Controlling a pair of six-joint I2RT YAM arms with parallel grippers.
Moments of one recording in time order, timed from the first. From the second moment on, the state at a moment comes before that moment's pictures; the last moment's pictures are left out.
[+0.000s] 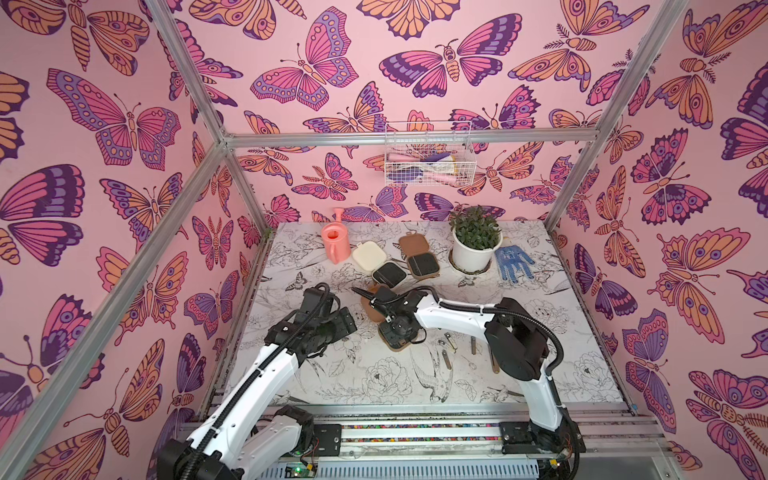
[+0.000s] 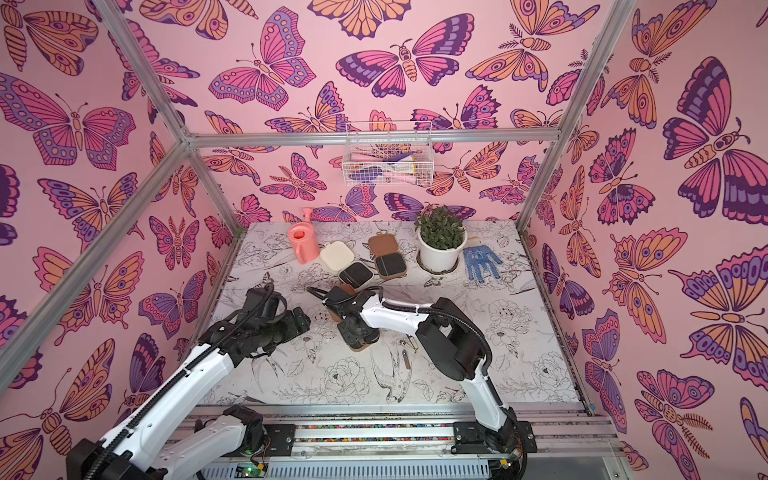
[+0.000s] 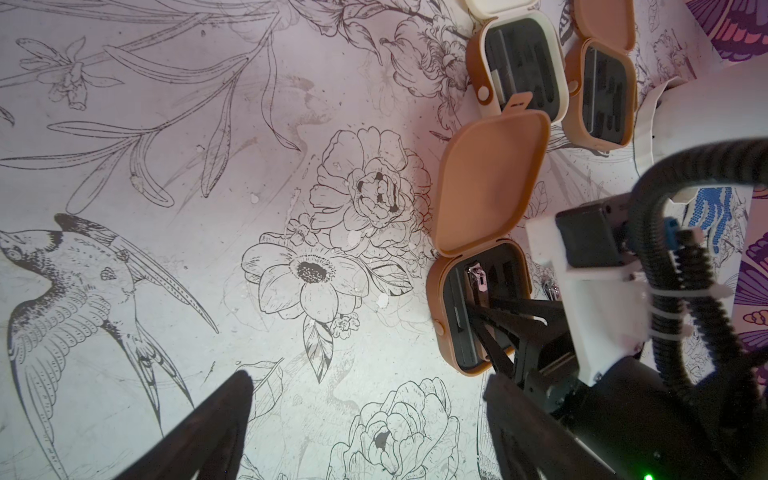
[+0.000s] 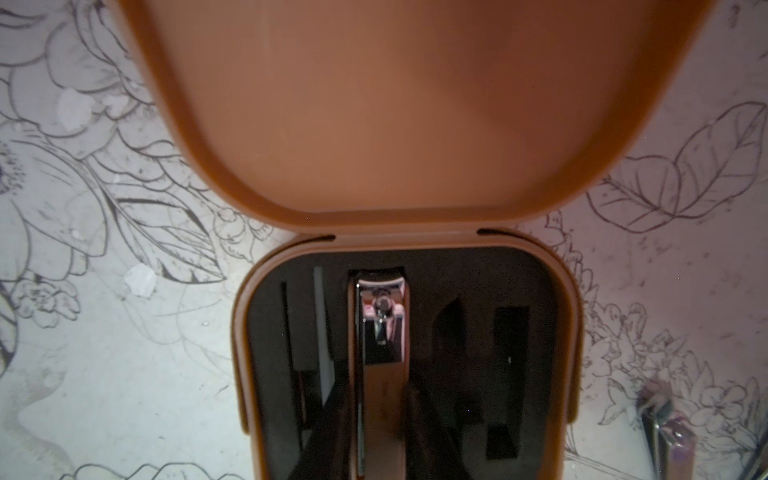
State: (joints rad) left arm -0.33 1.00 0.78 -0.75 0.02 -0.76; right arm 0.97 2.12 1.57 -0.73 0.13 0.39
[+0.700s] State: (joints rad) left arm -0.33 0.99 0.77 -0.75 0.03 -0.76; right arm 0.97 2.14 1.62 -0.77 0.15 0.37
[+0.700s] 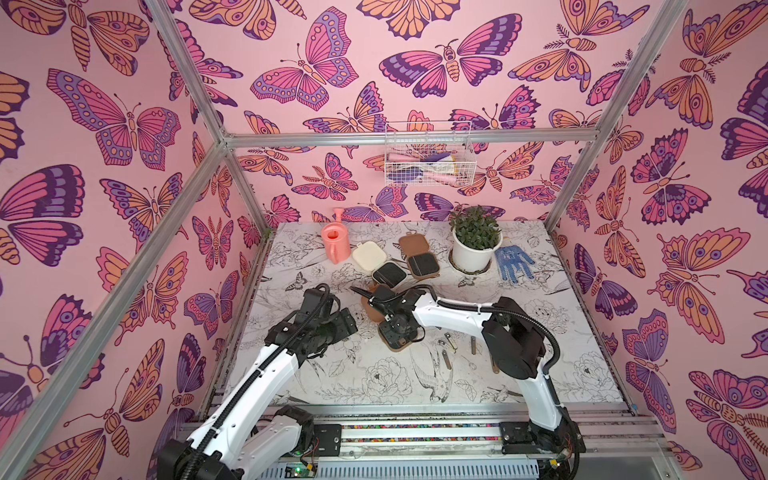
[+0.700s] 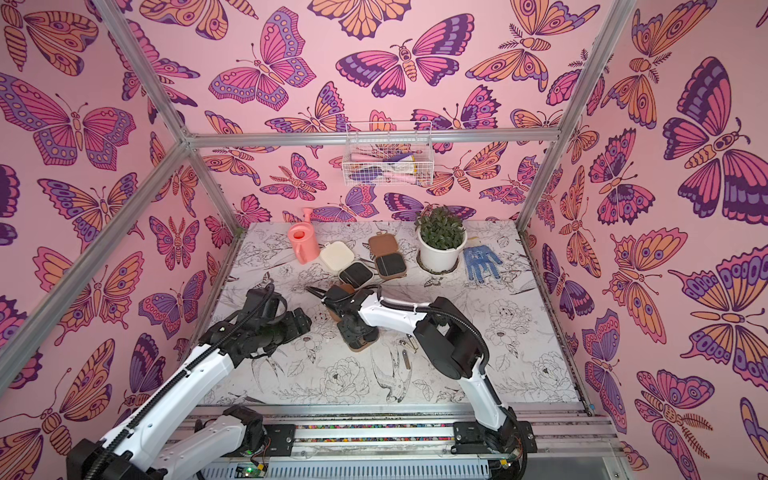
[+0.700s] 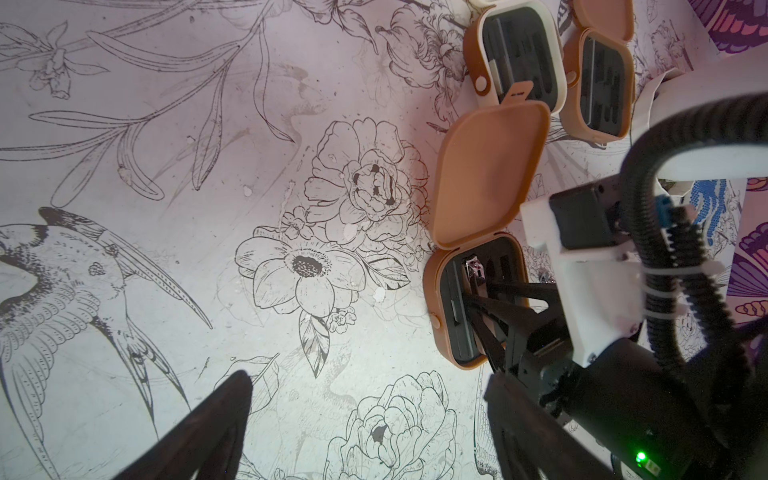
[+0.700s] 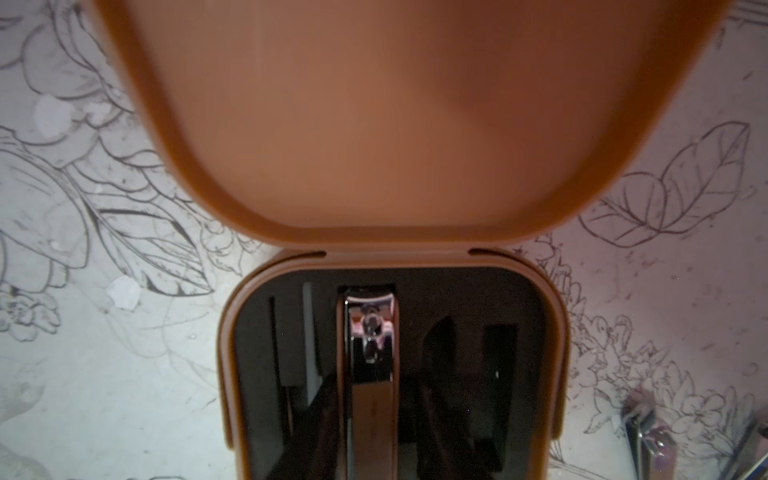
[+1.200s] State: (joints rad) left arm -0.33 0.99 0.77 -0.75 0.03 -0.76; right arm 0.97 2.14 1.65 -0.79 0.13 0.37
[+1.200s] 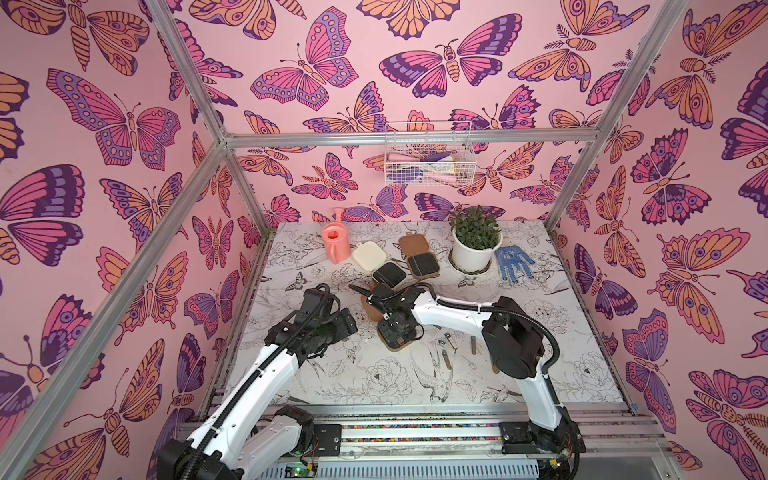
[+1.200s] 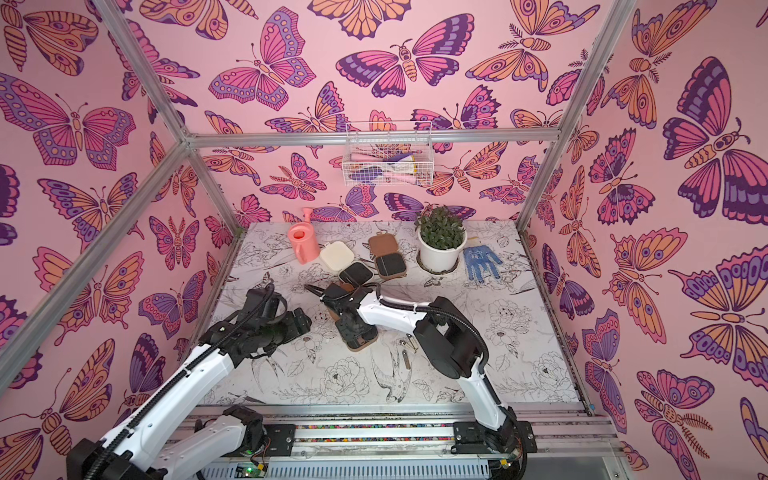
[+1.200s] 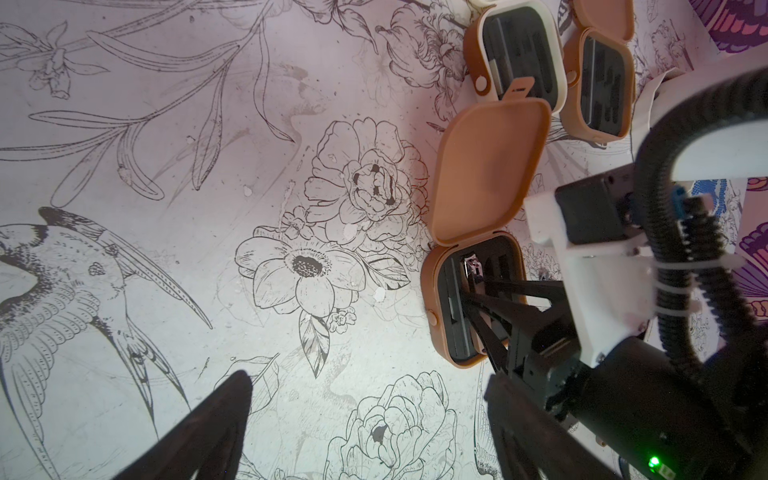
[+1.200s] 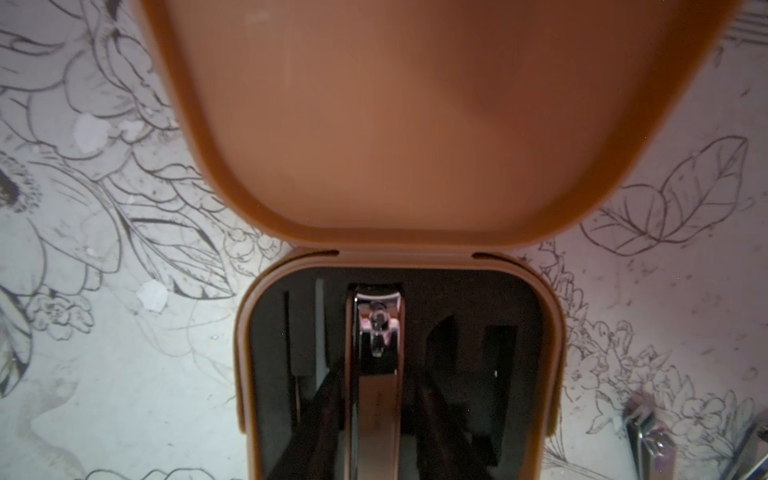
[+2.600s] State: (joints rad) left arm -0.33 1.00 0.77 -0.75 0.03 -0.76; right arm 0.97 1.97 1.46 -0.80 0.03 0.42
